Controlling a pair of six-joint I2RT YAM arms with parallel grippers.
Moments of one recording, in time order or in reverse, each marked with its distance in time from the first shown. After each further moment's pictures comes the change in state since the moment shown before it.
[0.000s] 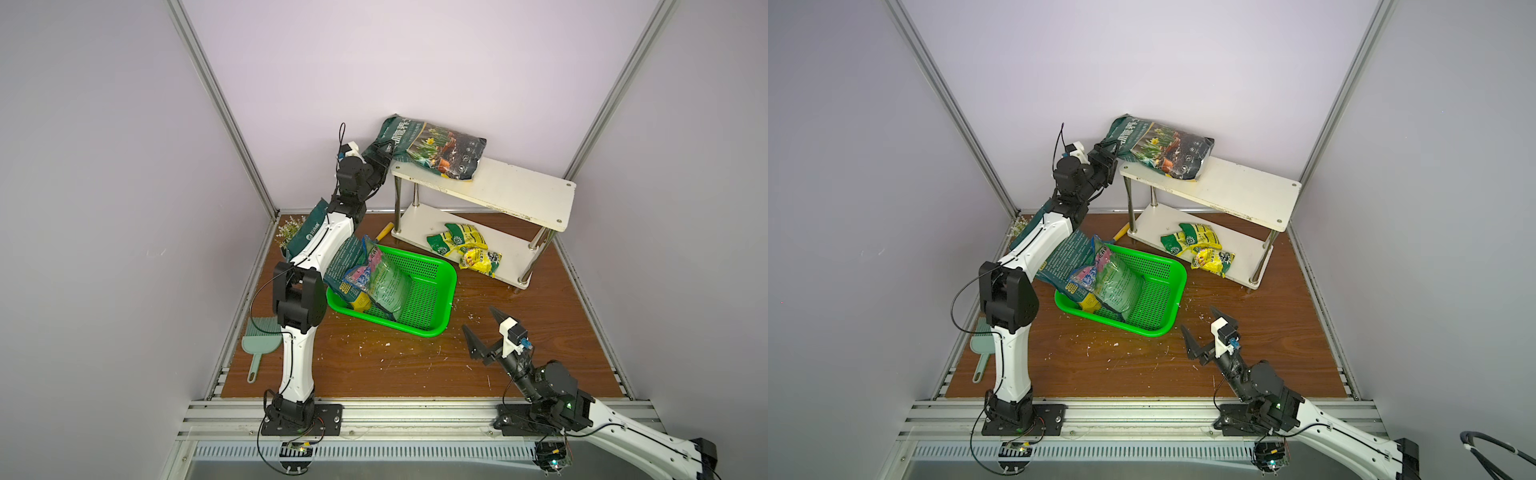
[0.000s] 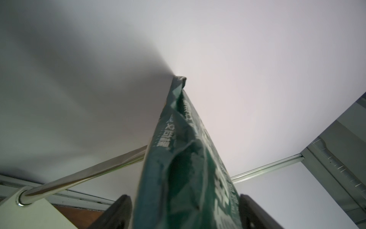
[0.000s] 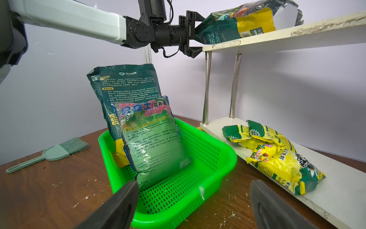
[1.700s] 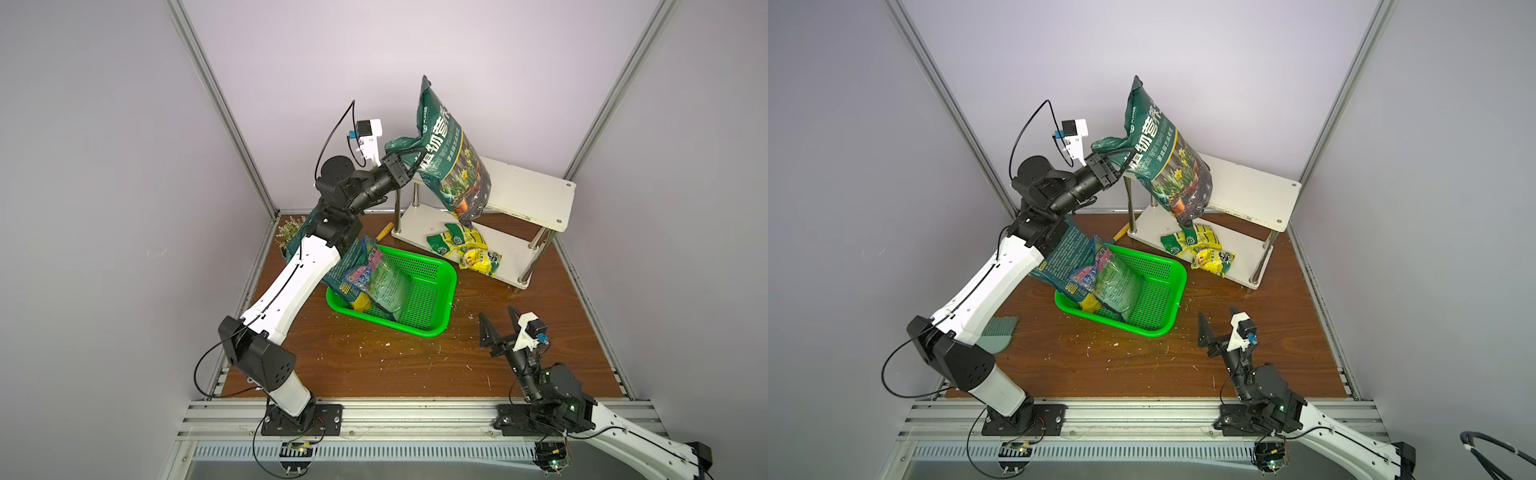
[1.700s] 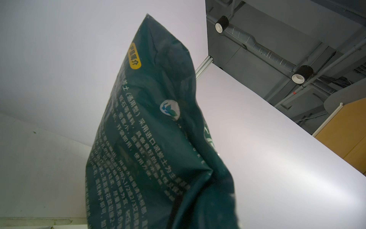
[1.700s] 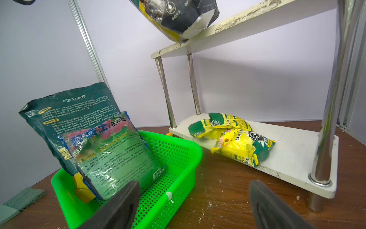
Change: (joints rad) left arm -0.203 -0.535 -0.302 -0.063 0.286 0.327; right arm 0.000 -0.087 -0.006 -0.049 0.263 0.121
